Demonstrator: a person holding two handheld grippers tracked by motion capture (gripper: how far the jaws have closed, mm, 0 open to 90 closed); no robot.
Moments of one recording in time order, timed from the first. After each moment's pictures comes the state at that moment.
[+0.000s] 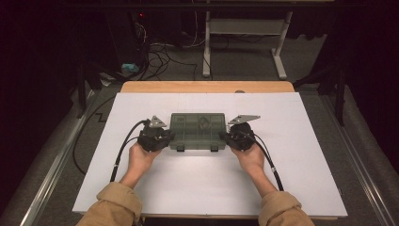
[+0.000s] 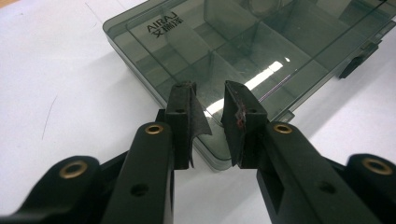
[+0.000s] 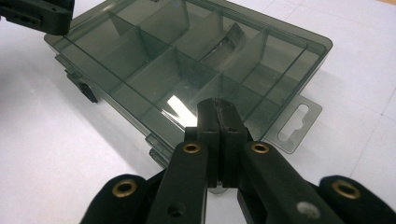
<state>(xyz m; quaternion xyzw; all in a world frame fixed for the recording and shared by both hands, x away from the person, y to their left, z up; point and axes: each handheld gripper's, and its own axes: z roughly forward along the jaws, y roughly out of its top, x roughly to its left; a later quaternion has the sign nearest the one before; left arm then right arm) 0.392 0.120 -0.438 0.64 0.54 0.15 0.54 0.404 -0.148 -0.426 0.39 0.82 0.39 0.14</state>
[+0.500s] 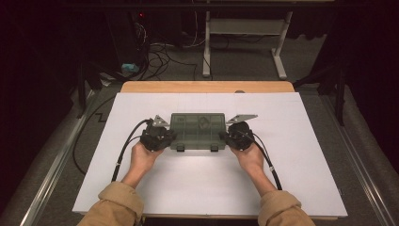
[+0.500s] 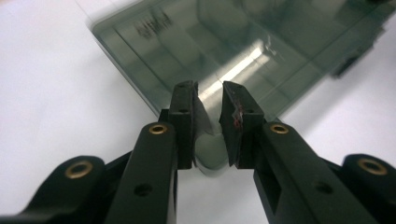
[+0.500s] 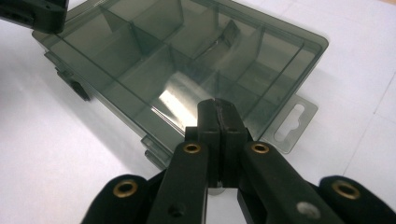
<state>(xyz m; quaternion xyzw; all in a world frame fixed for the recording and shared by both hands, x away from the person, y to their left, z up) 0.394 0.112 -0.439 0.65 0.54 0.13 0.52 0.406 -0.142 -0.426 0.40 0.83 0.36 0.14</state>
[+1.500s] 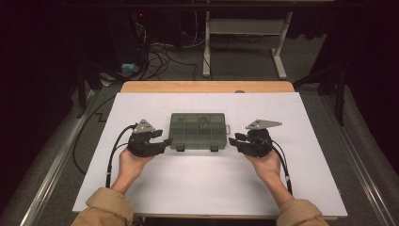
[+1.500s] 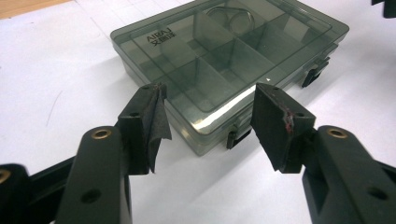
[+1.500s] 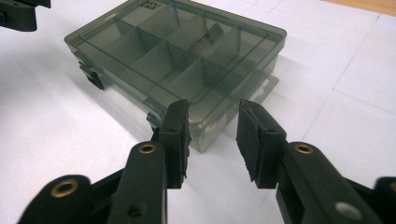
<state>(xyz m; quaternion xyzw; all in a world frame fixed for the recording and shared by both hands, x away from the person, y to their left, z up) 0.365 0.143 -0.424 0.60 0.53 0.13 0.59 0.376 -0.191 -0.415 0.40 0.80 0.42 0.15</state>
